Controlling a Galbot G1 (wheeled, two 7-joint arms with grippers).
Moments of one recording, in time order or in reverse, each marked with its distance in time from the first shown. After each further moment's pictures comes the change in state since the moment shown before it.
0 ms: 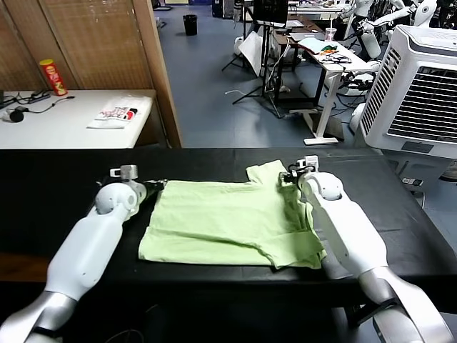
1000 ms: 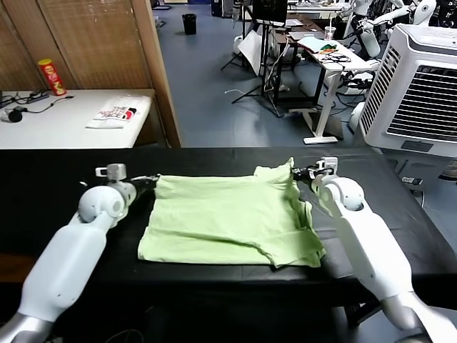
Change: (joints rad) left arm 0.159 0.133 -0.089 -0.327 -0.076 -0.012 -0.056; right arm -0.206 -0.150 0.121 0.405 0.159 -0.055 0.057
